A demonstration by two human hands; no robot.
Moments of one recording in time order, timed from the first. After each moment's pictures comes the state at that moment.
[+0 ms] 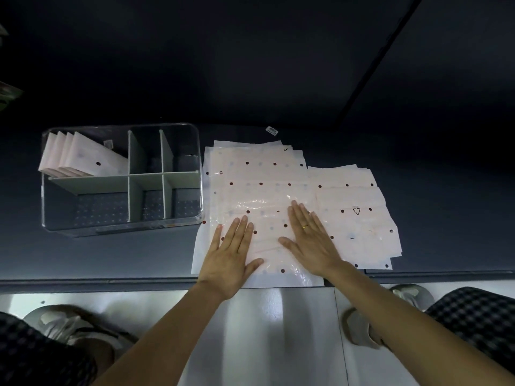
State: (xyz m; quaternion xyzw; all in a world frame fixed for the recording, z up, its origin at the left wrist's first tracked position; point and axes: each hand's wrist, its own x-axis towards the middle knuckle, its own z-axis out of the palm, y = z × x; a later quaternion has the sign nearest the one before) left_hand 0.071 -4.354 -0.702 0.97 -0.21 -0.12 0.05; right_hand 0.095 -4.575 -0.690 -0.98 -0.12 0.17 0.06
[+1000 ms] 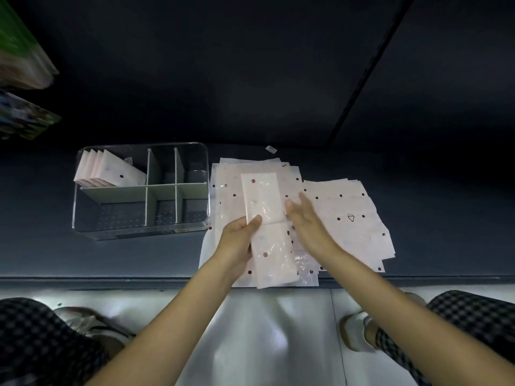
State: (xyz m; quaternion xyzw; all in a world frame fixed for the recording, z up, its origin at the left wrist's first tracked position) left_hand 0.083 -4.383 -0.586 0.54 0.20 -0.23 0.79; right_hand 0.089 -4.530 -0.571 -0.80 0.12 0.15 0.56
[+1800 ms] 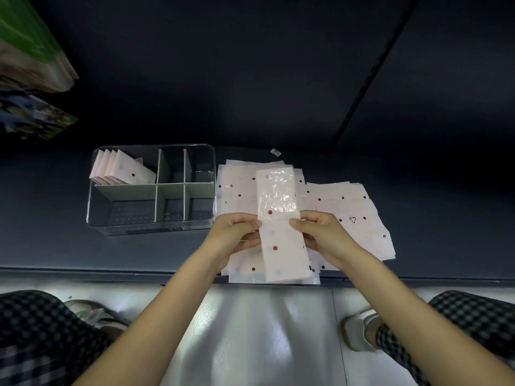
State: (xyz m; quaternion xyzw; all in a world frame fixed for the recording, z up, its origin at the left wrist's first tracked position) left_hand 0.082 -4.354 -0.565 0.59 0.17 -0.24 0.75; right_hand 0.076 -4.549 -0.555 -0.67 0.13 0.20 0.70
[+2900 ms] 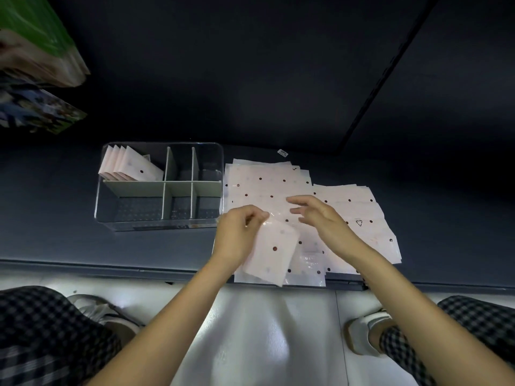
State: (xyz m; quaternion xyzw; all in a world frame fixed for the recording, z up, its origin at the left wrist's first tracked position) left_hand 0.076 -4.355 -0.563 0.83 0.03 -0.03 0.55; right_hand 0.086 -4.540 -0.543 -0.80 -0.02 0.16 0.57
